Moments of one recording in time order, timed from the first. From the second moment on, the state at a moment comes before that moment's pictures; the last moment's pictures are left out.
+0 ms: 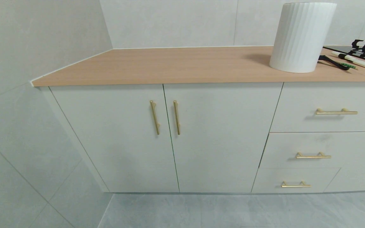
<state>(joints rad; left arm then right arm) 0.01 0.00 -0.01 0.00 0.06 0.01 0.00 0.00 0.00 0.00 -0.05 0.01</state>
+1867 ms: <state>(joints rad) 0.01 0.00 0.00 0.00 0.05 -0.01 0.00 0.00 0.00 0.00 -0.04 0.00</state>
